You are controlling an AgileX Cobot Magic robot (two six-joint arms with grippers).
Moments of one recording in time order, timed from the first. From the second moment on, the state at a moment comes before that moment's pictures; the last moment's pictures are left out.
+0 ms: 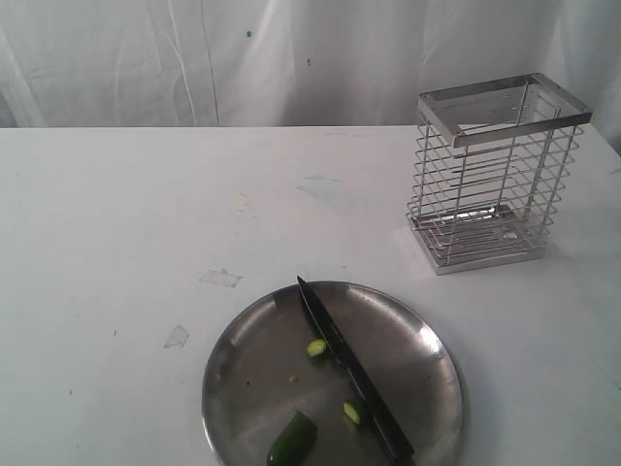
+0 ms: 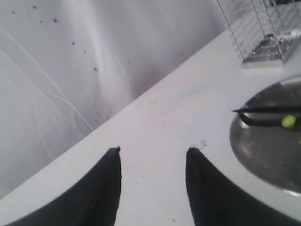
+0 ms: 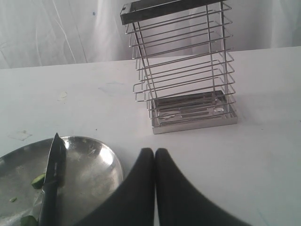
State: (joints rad) left arm -0.36 0.00 0.02 -0.28 0.07 0.71; right arm 0.16 0.01 0.00 0.31 0.28 -0.18
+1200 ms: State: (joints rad) left arm -0.36 0.00 0.02 -0.16 -0.01 0.32; right arm 0.16 0.01 0.00 0.31 0.28 -0.18
